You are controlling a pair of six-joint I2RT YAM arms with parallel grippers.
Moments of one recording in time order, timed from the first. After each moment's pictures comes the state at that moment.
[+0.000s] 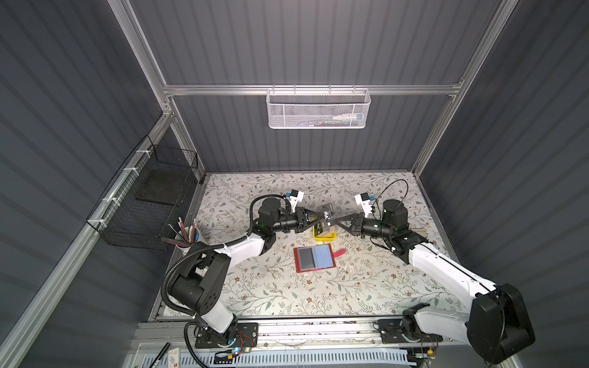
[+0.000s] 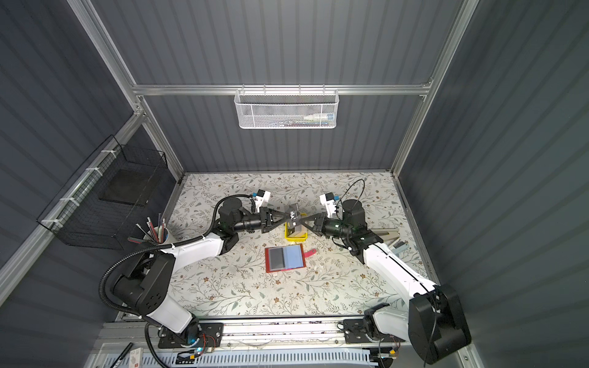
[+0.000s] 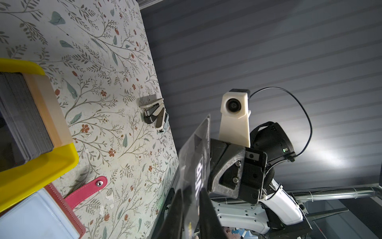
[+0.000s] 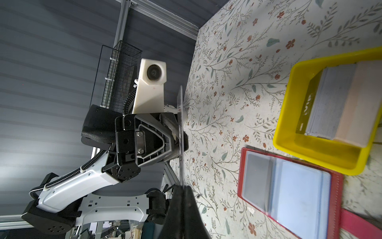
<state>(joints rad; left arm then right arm) -0.54 1.61 0.86 0.66 0.86 -1.19 0.35 1.22 0.73 0.14 -0.78 0.92</state>
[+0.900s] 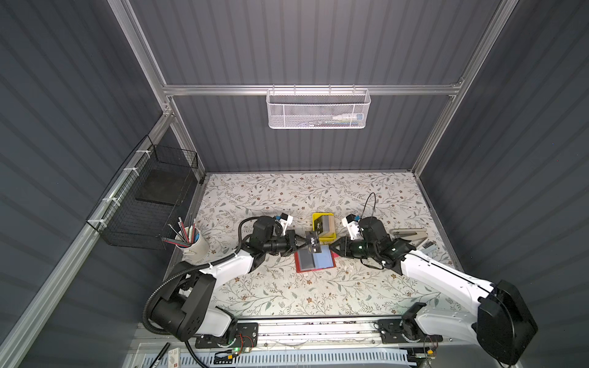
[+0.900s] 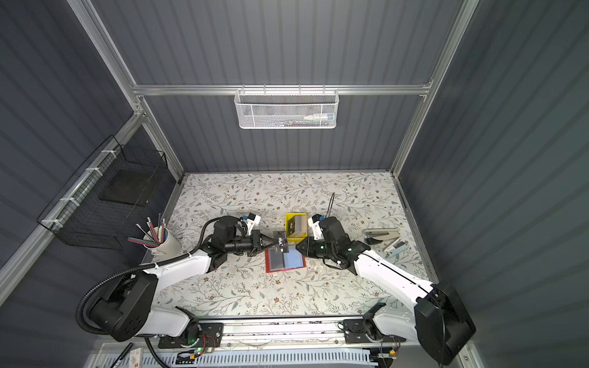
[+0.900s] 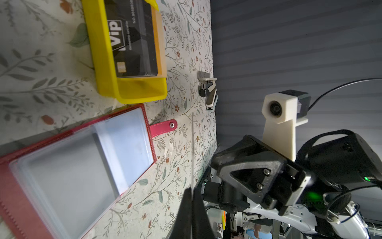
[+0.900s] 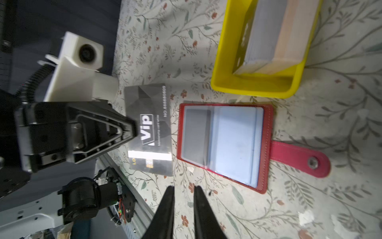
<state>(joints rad) -0.52 1.41 0.59 0.31 0.75 -0.99 0.62 1.22 0.68 -0.20 -0.35 0.70</state>
